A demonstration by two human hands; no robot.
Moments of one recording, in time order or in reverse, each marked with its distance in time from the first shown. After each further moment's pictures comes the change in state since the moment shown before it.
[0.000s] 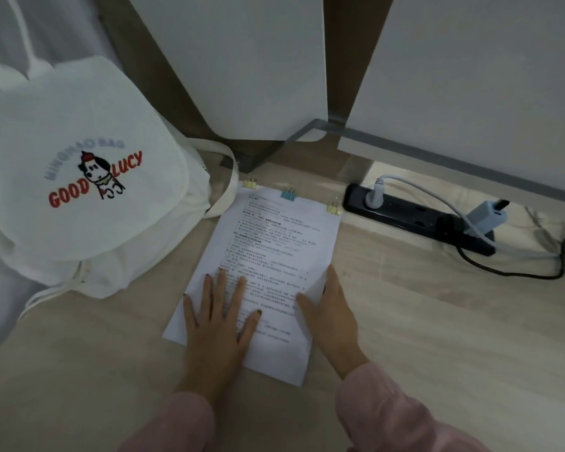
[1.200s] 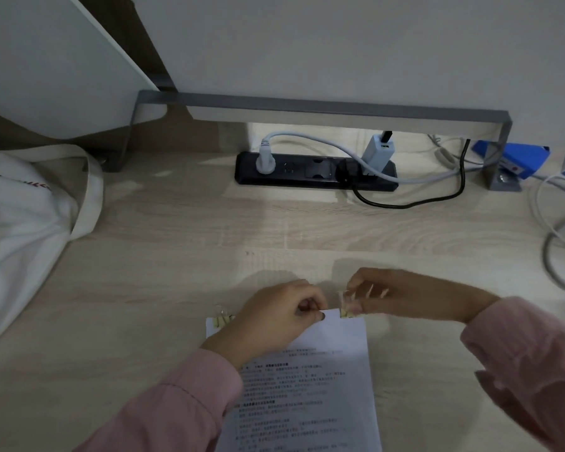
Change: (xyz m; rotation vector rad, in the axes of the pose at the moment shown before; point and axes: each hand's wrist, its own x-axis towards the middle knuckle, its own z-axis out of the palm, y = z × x) left_hand 0.028 0.203 -0.048 -0.555 -0.695 0.552; right_hand -0.013 0.107 -0.215 -0.131 -0.592 -0.036
